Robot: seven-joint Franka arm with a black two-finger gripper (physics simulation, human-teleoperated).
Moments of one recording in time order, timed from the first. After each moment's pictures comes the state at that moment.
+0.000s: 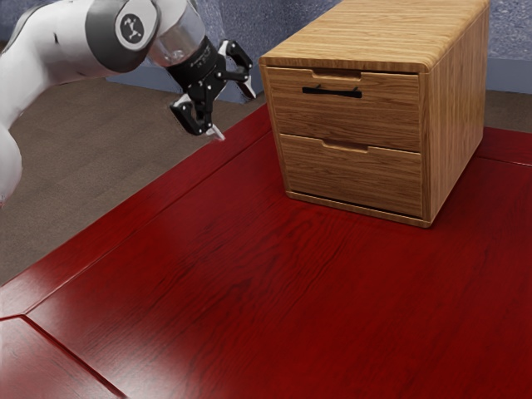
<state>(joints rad) -0.22 0.27 0.45 -1.13 -0.24 1.77 -1.28</state>
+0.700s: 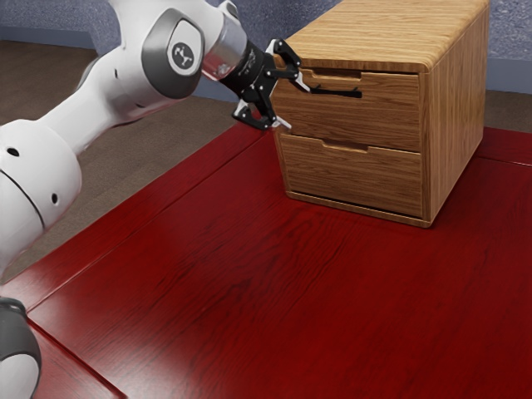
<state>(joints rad) -0.27 0.39 0.49 -1.14 -0.53 2.07 -1.13</state>
